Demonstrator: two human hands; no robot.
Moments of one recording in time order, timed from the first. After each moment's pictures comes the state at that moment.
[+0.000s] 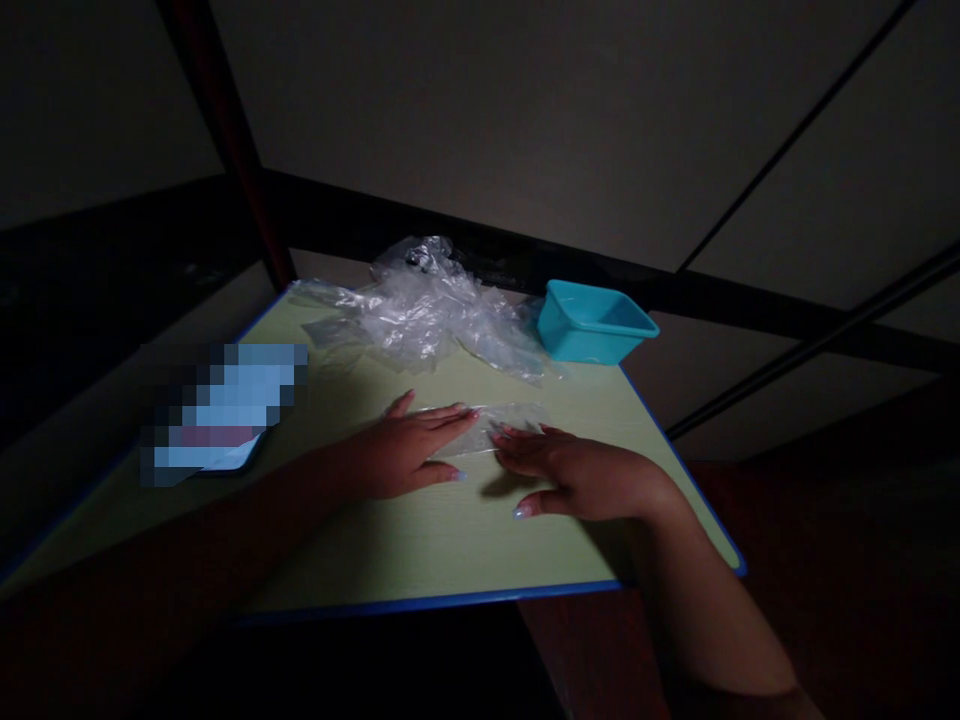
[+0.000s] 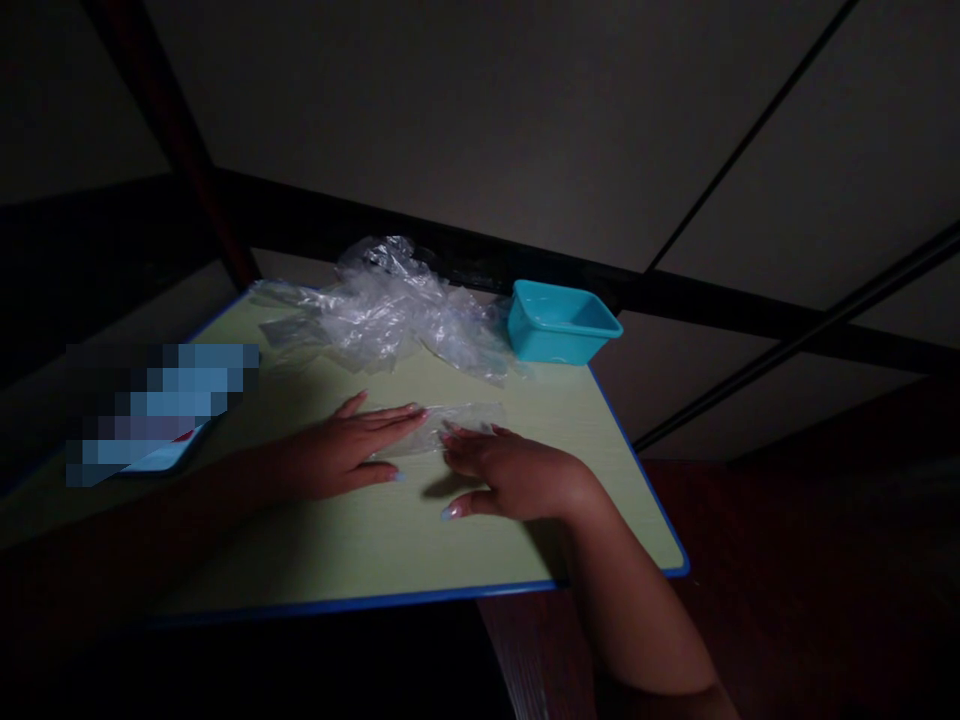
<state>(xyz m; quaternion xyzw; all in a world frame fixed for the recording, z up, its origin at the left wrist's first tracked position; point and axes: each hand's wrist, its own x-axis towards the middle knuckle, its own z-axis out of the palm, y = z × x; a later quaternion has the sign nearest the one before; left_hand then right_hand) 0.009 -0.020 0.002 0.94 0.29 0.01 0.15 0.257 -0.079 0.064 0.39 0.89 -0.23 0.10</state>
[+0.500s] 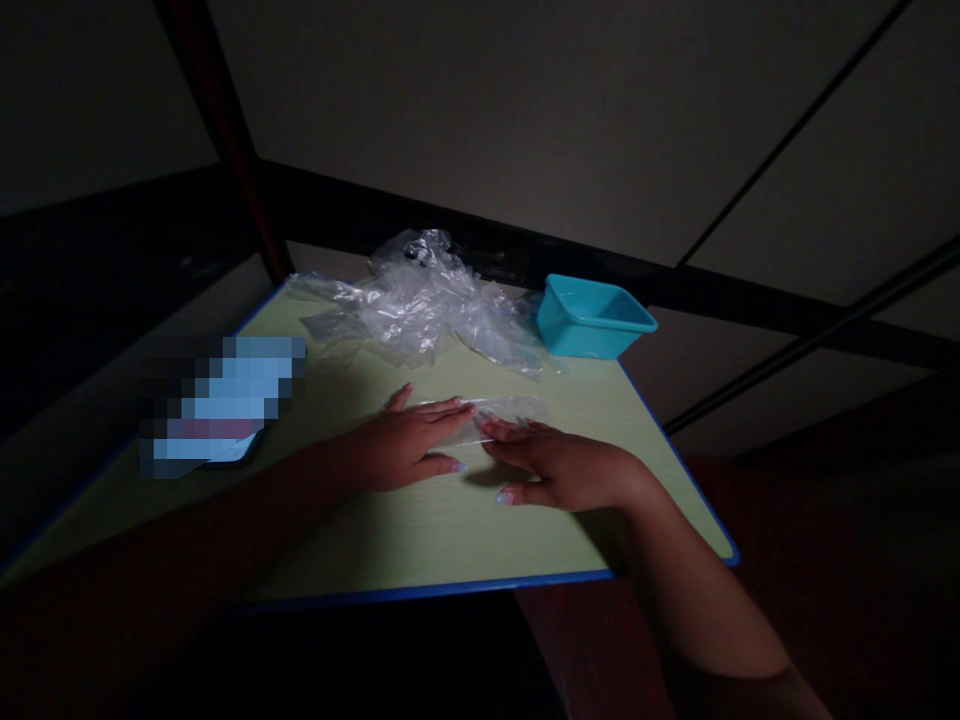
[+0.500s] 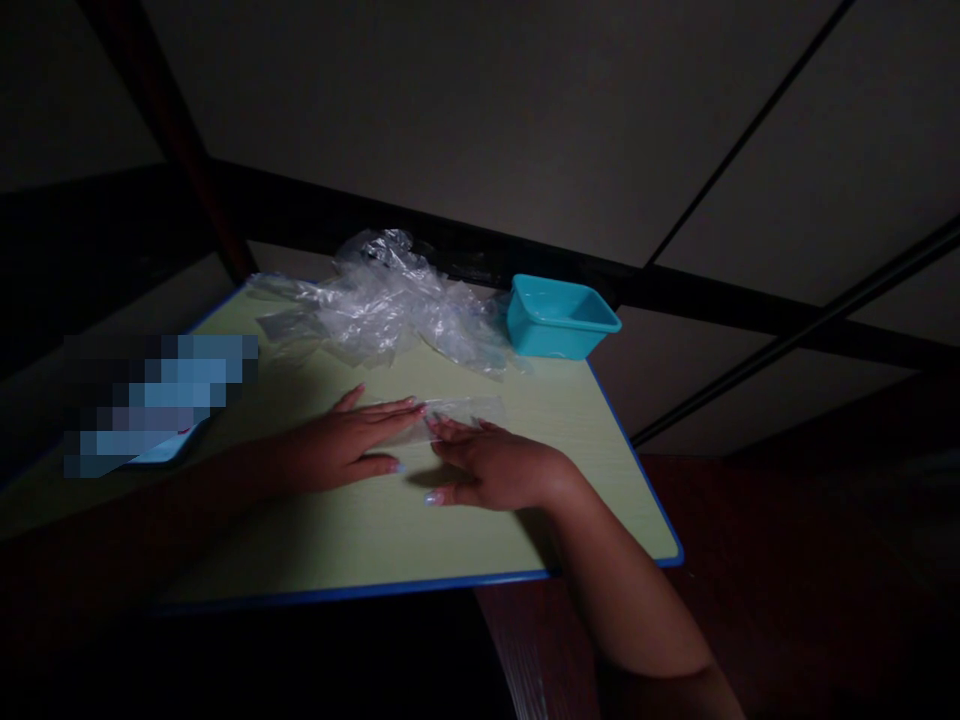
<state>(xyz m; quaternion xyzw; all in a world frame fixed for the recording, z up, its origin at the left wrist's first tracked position) 0.008 -0.020 -0.001 0.94 0.30 0.01 0.15 0.249 -0.074 0.054 0.39 0.89 -0.23 0.09</state>
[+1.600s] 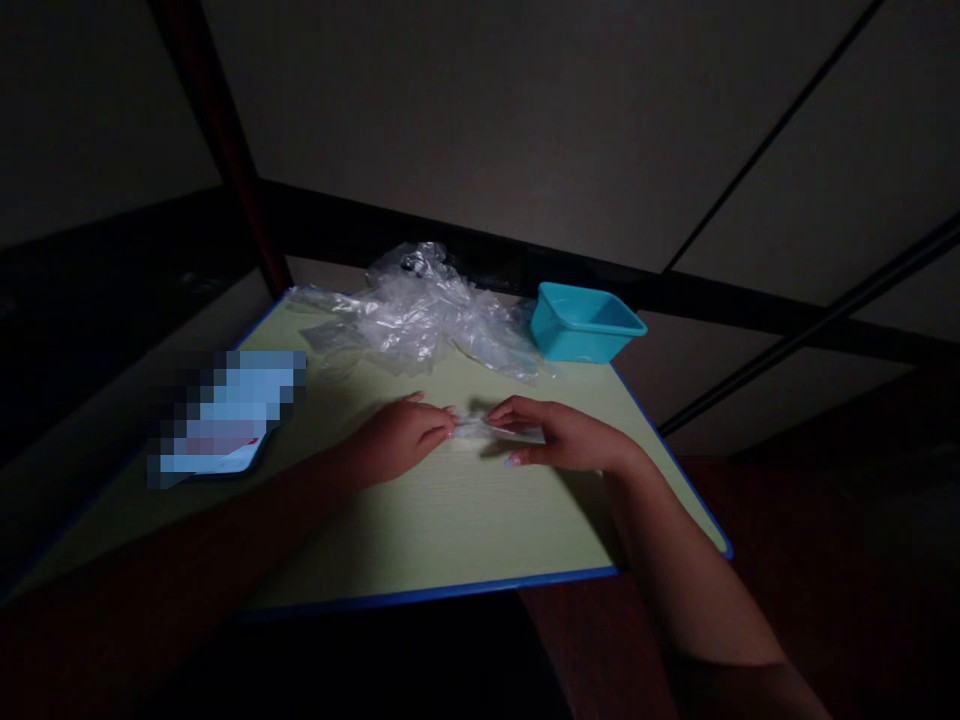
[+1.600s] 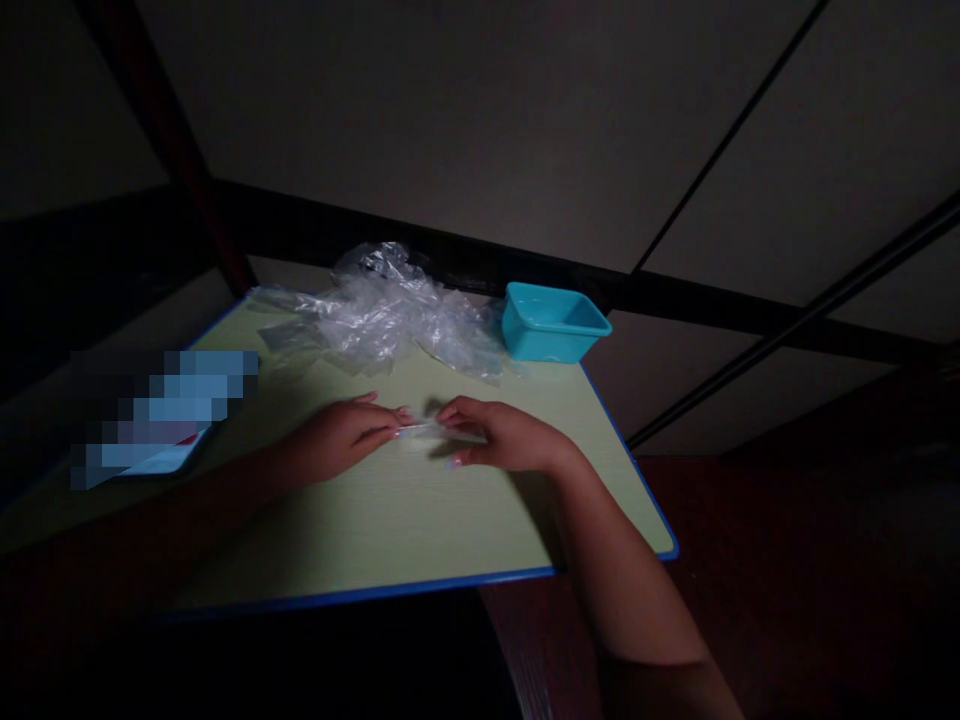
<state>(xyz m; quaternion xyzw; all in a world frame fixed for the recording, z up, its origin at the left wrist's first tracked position) 0.013 -0.007 -0.008 0.92 0.31 0.17 0.19 0.263 -0.052 0.048 0.39 0.82 -0.39 -0.16</state>
